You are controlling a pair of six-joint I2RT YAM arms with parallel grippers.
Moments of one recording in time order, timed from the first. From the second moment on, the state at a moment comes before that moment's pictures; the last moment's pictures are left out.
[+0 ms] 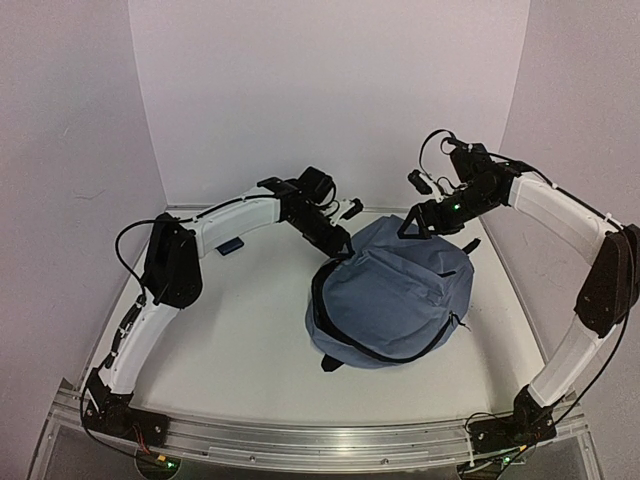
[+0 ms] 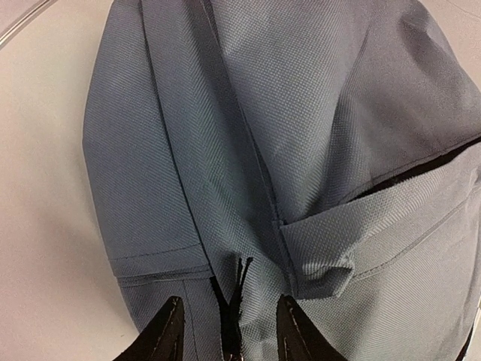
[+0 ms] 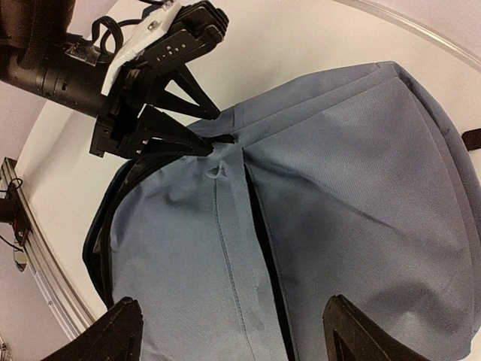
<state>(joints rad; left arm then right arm) -0.75 2.51 2.42 -0.82 0.38 0.04 0.35 1.66 1.57 -0.88 -0.45 -0.08</state>
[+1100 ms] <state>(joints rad) -0.73 2.57 2.47 -0.79 0.47 -0.02 0.35 1.66 1.56 -0.88 -0.45 -0.06</state>
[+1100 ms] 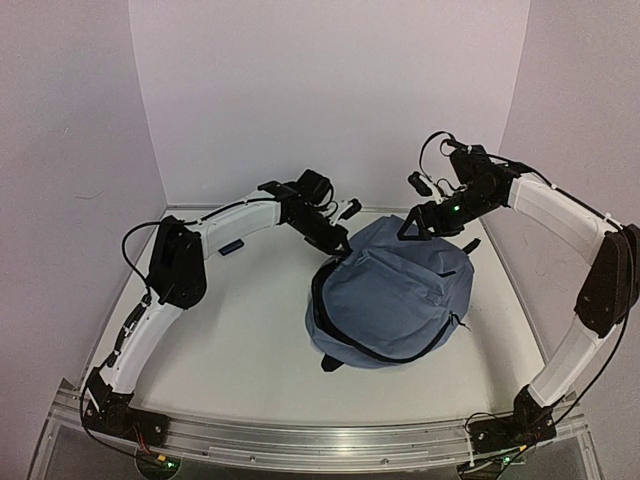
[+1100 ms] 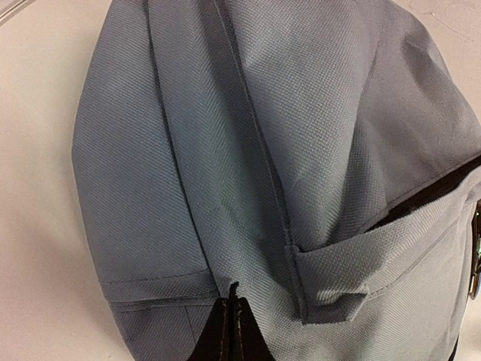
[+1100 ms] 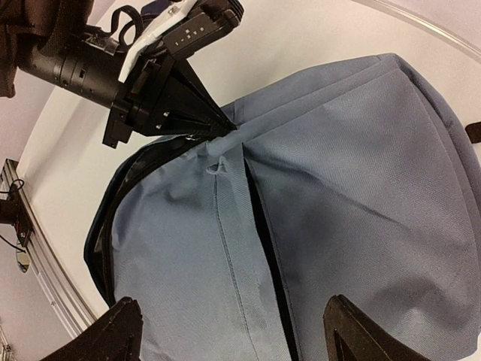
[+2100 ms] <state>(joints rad) -0.72 2.08 1.72 -0.56 0.48 -0.02 0.35 1.82 1.71 -0.88 -0.50 -0.06</state>
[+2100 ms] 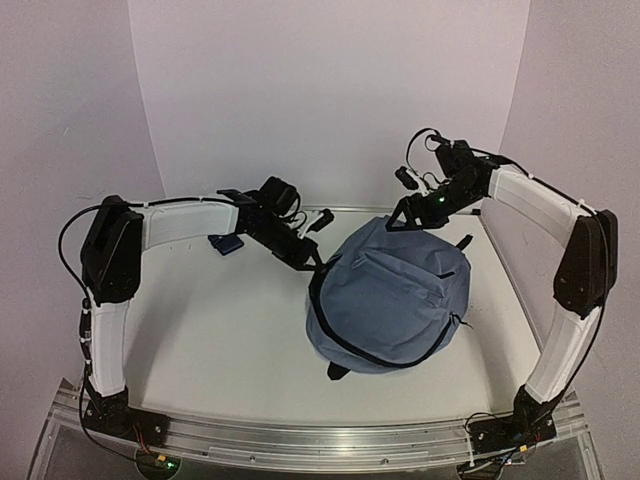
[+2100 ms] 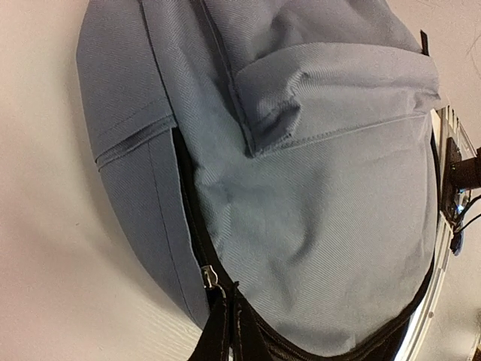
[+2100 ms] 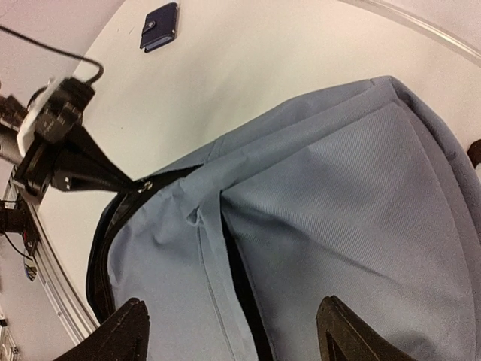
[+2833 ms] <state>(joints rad) -0.73 1.83 1.41 -0.35 0.49 0.00 0.55 2.13 1.98 -0.87 -0.59 -0.32</state>
